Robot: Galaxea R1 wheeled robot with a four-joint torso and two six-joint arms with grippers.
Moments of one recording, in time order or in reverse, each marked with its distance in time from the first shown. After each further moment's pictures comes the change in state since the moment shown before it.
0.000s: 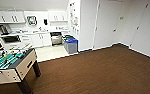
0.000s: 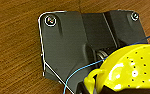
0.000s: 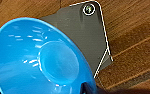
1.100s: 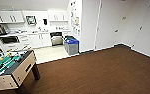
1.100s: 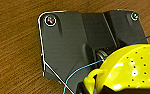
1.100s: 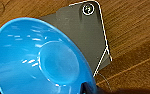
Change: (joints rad) left arm 0.000 -0.003 0.000 0.000 0.000 0.000; right arm -0.002 0.000 -0.004 0.000 0.000 -0.001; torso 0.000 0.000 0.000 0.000
